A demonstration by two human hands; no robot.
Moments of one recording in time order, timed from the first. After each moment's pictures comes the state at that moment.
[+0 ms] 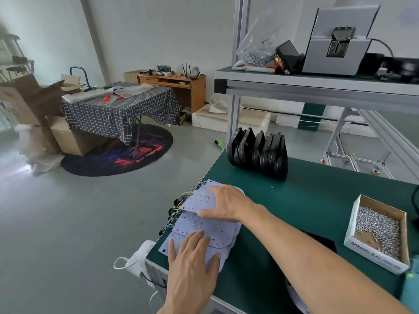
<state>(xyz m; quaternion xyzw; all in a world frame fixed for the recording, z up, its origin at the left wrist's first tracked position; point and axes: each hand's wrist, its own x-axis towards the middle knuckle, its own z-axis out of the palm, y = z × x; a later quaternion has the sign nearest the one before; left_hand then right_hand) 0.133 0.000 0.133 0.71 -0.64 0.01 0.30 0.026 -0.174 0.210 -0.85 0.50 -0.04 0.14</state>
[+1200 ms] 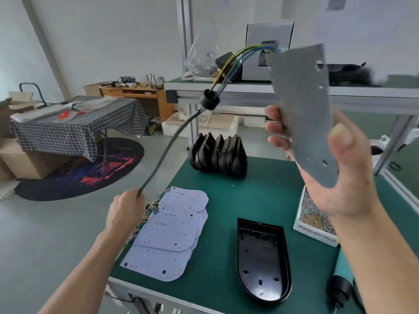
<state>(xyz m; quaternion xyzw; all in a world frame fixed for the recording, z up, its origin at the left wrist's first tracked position) 0.214 -0.130 0.213 0.76 -0.58 -0.05 0.29 -0.154 -0.020 0.396 -0.62 0.22 -0.64 0.39</state>
